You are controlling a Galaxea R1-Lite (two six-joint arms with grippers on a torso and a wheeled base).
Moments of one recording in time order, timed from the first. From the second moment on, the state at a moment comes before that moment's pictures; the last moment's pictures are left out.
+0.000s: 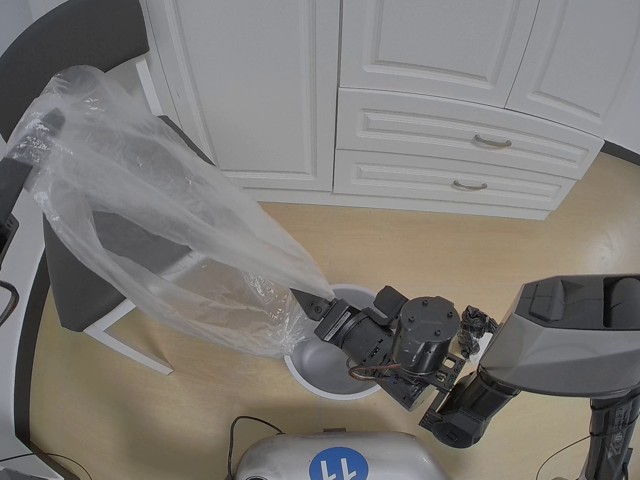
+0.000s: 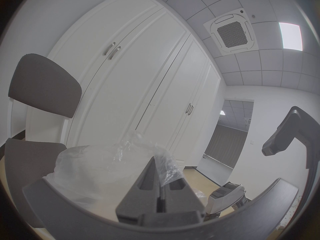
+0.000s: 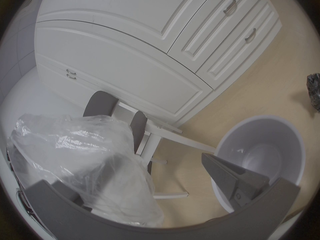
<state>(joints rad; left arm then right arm) -0.54 0.97 -0.49 -0.97 -0.17 -0.27 0.84 2.27 -0.80 -1.55 -0.19 0.84</state>
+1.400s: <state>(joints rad) -0.58 1.07 -0.40 -0.93 -0.22 -0.25 0.75 1.80 -0.54 -1.45 -0.02 0.42</state>
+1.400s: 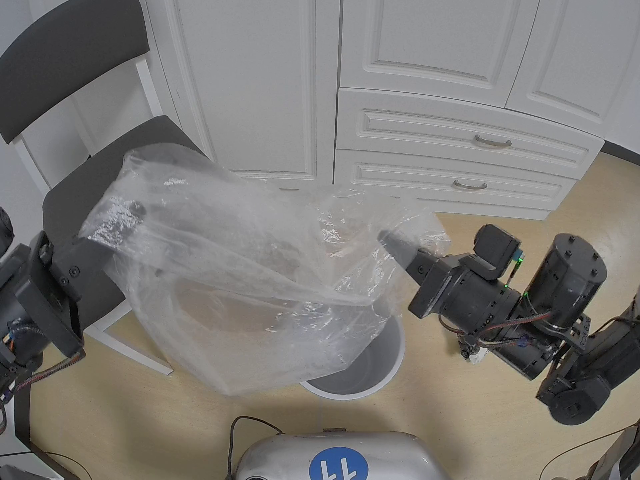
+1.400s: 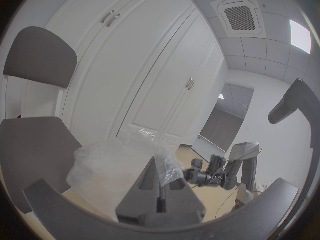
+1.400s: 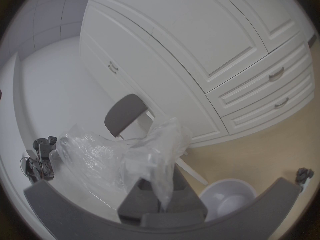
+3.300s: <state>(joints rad) -0.39 1.28 -0.45 -0.43 -0.25 -0.03 0.65 1.17 -0.62 0.03 -0.24 -0.15</state>
